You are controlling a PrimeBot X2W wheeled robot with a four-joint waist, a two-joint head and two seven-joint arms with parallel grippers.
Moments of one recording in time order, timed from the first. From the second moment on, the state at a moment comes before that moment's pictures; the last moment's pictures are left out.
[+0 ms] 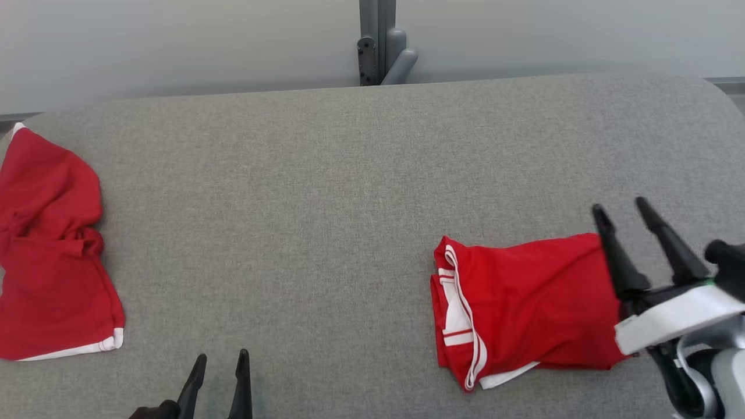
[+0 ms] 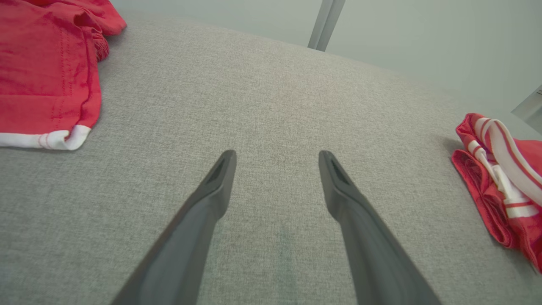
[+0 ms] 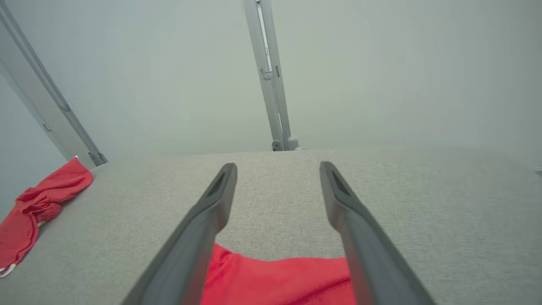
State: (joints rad) left arm 0.15 0.05 -0.09 0.23 -0.33 -0.13 -0.26; right arm -0.05 -0.27 0.06 -0.12 0.45 0.13 0.00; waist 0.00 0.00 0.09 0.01
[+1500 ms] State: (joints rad) left arm 0.06 0.07 -0.15 0.24 -0.33 -0.13 -0.26; right arm -0.25 -0.05 0.30 0.50 0.12 0.13 -0.26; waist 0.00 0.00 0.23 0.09
